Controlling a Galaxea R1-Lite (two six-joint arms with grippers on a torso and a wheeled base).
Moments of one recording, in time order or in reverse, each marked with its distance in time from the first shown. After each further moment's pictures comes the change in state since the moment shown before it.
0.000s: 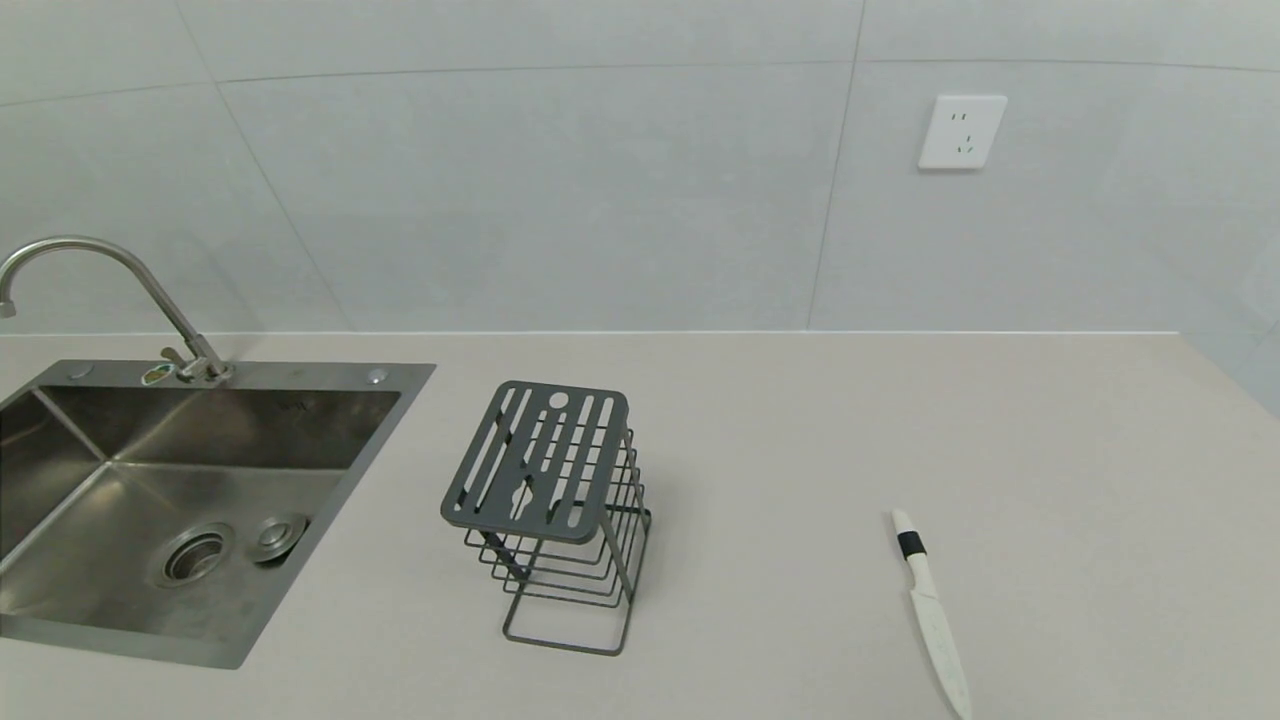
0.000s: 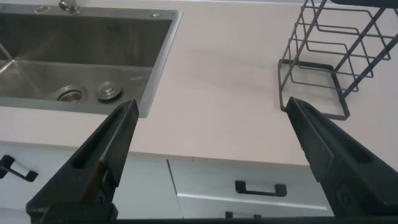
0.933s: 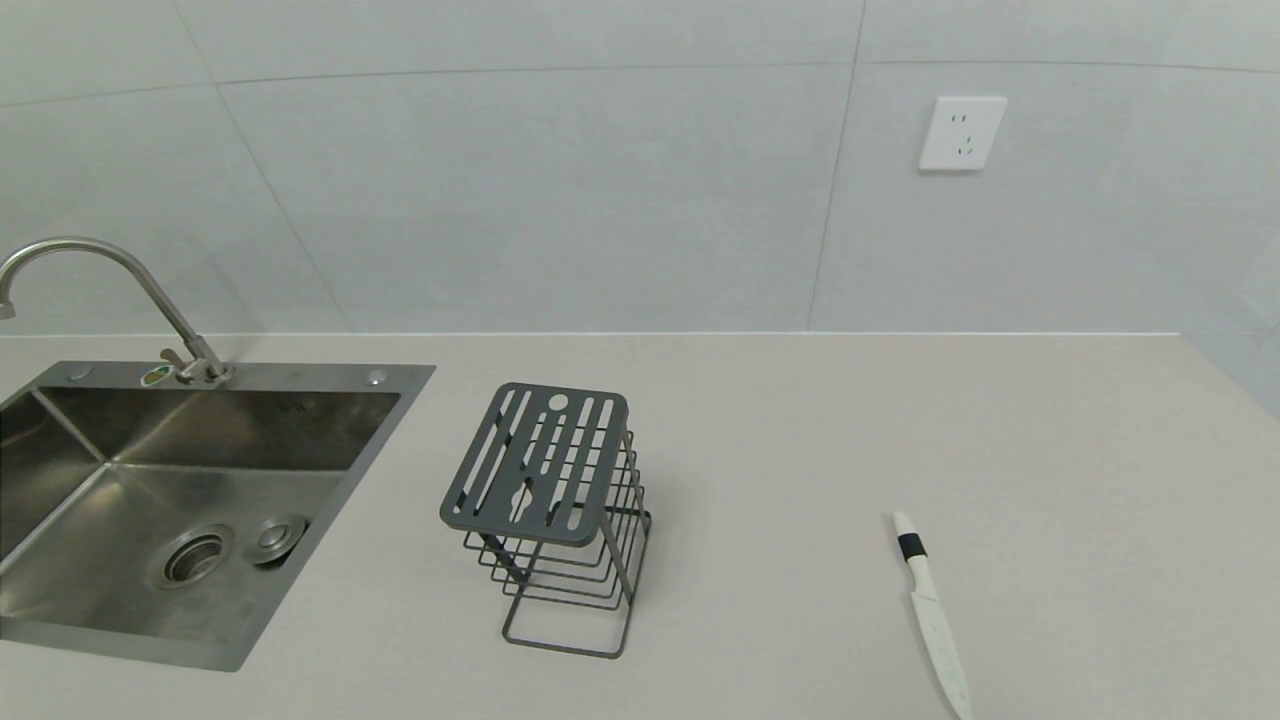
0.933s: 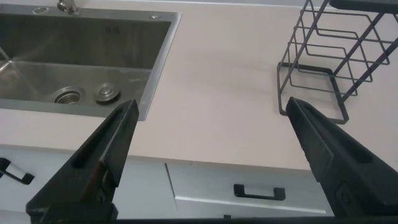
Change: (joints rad) left arm 0.001 0.000 -0.002 -0.001 -0.001 -0.012; right arm 0.003 0.017 -0.069 0.031 0.302 -0.078
